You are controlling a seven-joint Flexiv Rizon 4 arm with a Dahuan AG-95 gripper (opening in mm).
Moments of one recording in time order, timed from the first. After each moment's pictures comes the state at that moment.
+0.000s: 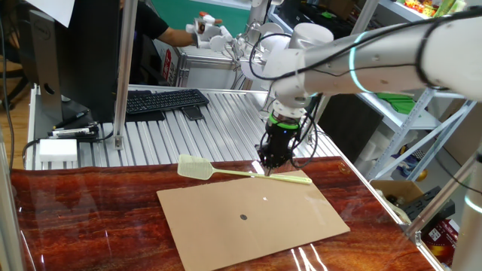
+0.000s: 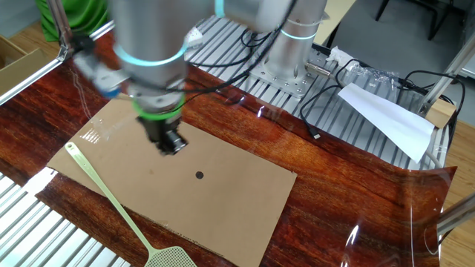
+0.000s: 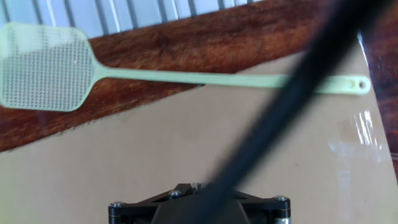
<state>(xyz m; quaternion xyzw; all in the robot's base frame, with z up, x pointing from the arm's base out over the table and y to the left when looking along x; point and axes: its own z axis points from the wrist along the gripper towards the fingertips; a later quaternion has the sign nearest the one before) 0.609 -0.082 0.114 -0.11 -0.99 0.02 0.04</state>
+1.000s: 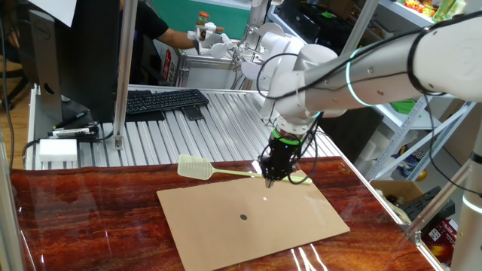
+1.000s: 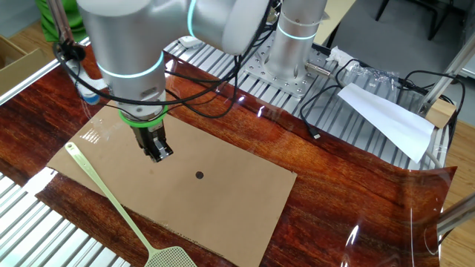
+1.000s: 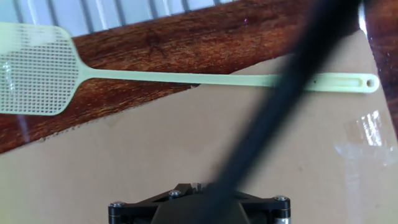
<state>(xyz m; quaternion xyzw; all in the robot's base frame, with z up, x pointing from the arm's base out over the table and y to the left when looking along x) 0.596 -0.094 0.077 -0.19 -0.98 0.00 0.03</state>
